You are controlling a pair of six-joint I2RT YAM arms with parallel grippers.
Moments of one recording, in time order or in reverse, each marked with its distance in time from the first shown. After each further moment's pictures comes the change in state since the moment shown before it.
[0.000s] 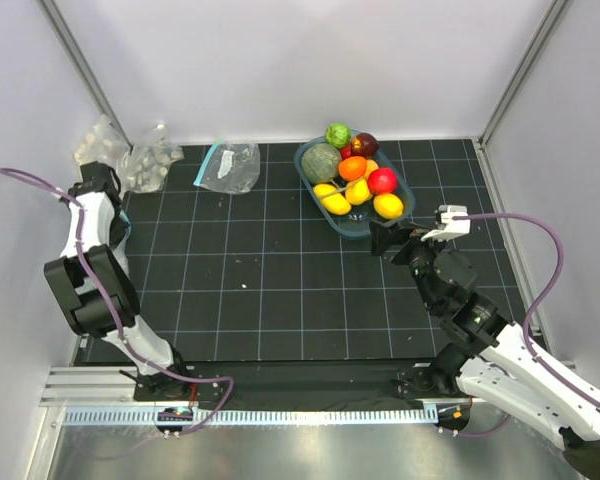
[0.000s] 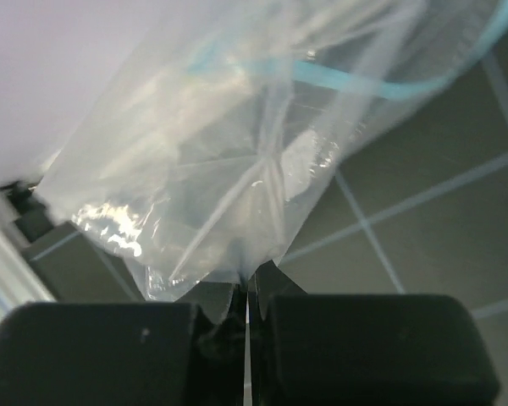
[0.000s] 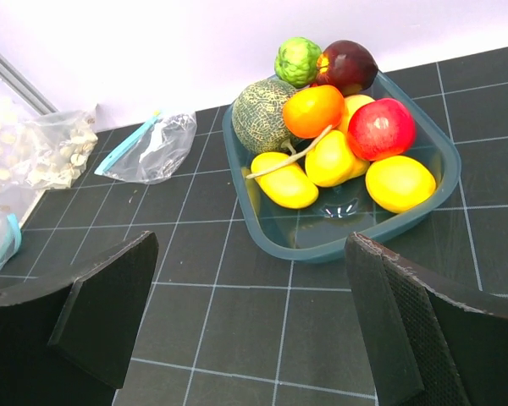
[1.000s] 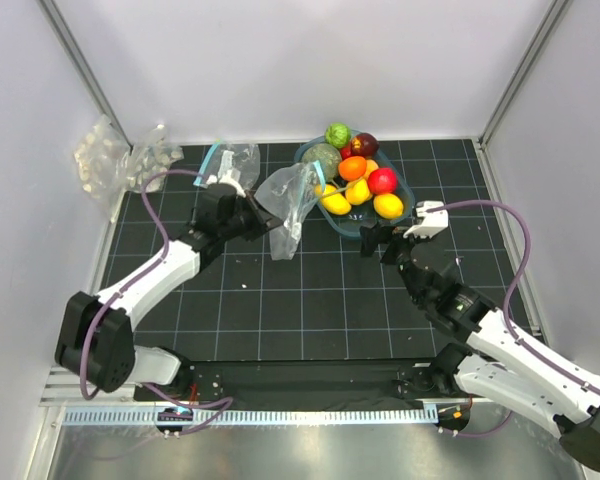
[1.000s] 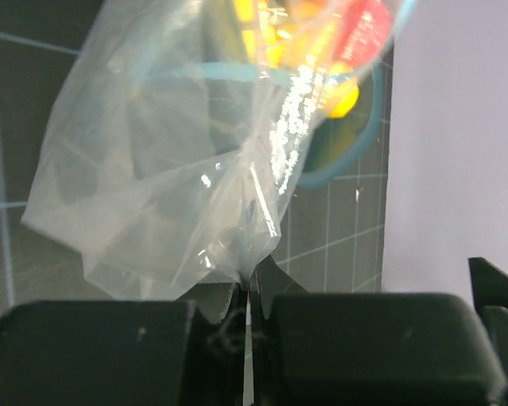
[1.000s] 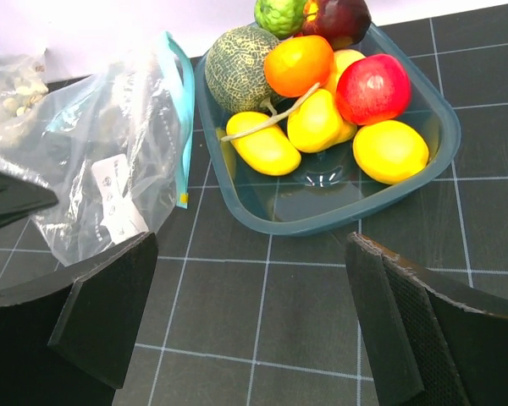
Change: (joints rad) left arm -0.842 -0.325 -0.404 0.782 0.692 -0.399; right arm 0.000 0.121 0.004 -0.015 0.002 -0.006
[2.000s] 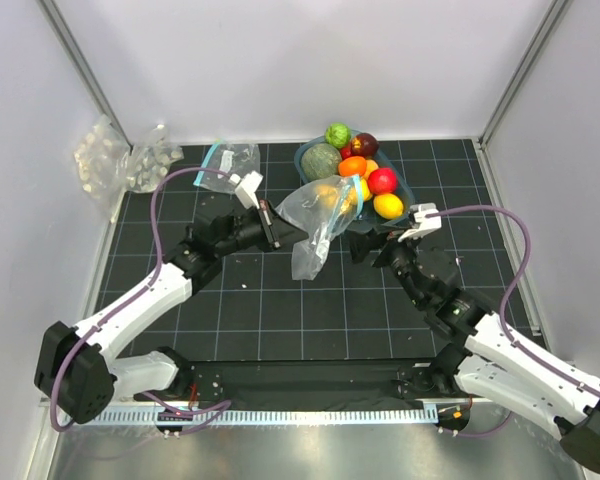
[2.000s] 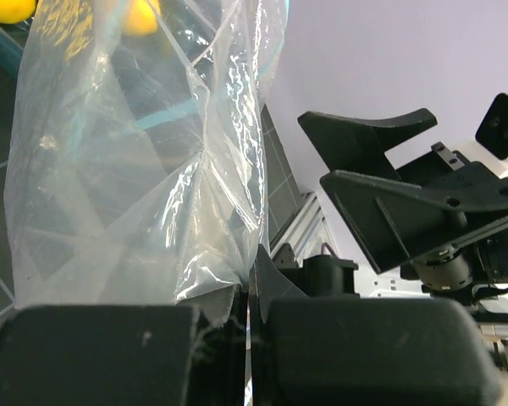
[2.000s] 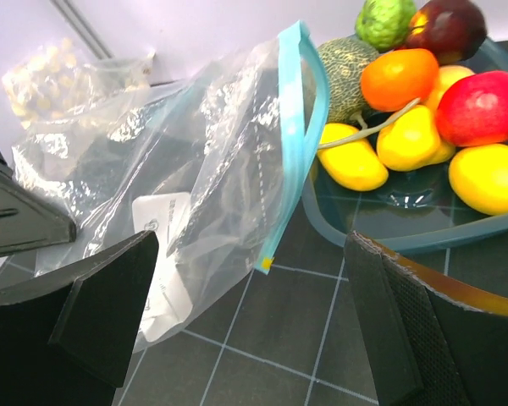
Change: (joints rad) left arm -0.116 -0.204 -0.127 0.209 0.246 0.023; right arm -0.001 0.000 -0.066 0.190 -0.209 0.012
